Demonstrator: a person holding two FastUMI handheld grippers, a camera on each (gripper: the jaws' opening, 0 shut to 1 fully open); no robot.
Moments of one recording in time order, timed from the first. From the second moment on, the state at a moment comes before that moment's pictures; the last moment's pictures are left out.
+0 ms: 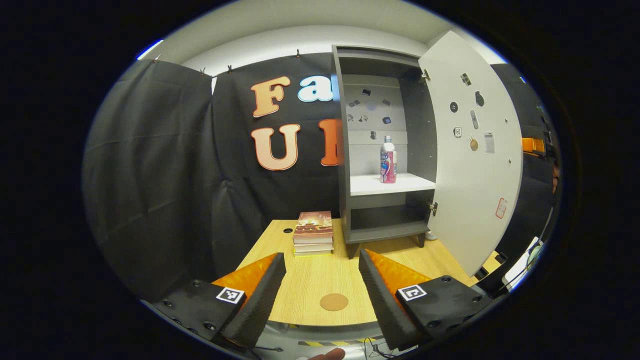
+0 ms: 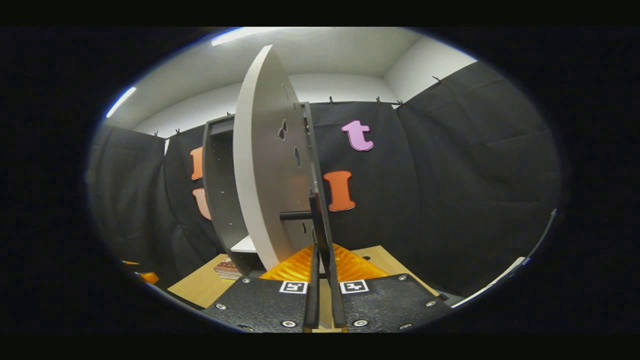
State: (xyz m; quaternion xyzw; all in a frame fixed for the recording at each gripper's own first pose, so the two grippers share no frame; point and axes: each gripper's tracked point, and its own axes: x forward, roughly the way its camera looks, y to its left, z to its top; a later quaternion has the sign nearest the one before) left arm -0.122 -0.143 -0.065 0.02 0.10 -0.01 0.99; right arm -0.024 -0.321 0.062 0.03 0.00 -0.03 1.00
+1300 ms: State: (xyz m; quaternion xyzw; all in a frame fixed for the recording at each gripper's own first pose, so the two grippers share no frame) left arm 0.041 -0.278 -0.006 0.01 0.03 -0.11 0.99; right arm -0.103 -0.202 0.083 0.00 -0.07 0.02 1.00
